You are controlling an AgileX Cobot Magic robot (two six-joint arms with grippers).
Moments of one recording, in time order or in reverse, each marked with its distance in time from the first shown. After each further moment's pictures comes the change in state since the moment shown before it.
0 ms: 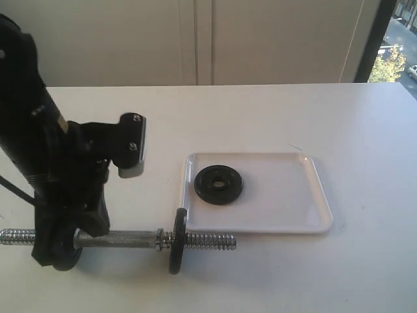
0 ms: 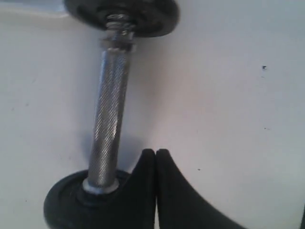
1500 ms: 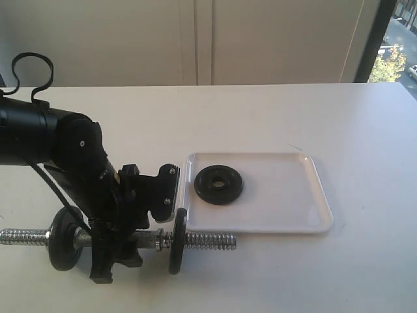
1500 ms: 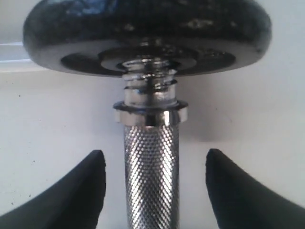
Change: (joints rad) left arm -0.027 0.254 0.120 -0.034 -0.458 0.206; right arm 0.000 0.000 0.000 0.000 0.000 0.000
